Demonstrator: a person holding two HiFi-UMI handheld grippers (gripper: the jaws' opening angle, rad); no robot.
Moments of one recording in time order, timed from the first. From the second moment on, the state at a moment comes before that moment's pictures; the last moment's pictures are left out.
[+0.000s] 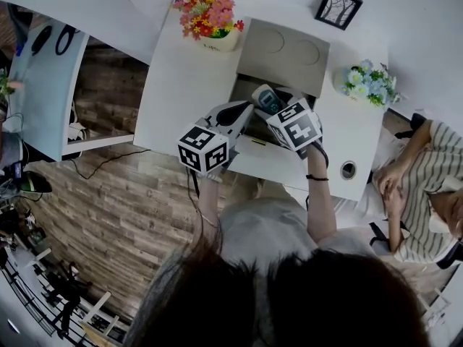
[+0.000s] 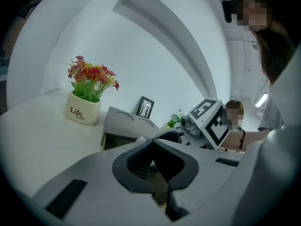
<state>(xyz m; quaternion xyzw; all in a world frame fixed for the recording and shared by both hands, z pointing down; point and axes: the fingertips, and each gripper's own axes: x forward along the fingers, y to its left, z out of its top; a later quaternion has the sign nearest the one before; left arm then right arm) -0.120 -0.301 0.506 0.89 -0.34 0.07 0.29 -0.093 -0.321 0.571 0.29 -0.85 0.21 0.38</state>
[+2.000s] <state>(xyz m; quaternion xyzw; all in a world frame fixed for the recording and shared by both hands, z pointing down) -0.120 -0.293 0.483 0.89 -0.36 0.05 0.26 -0.077 -0.311 0.541 0.33 -0.89 0.24 0.22</state>
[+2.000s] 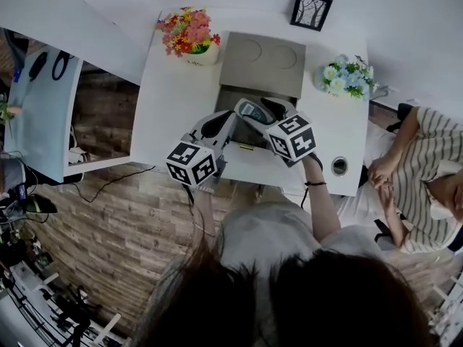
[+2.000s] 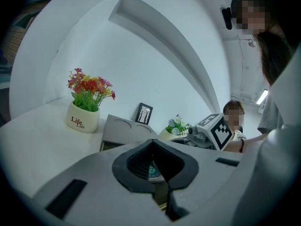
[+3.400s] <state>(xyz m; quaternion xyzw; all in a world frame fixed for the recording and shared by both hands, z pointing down) -0.049 -0.258 0.361 0.94 -0.32 0.00 0.11 -0.027 -0.290 0.363 0.36 -0.92 0.12 0.02</state>
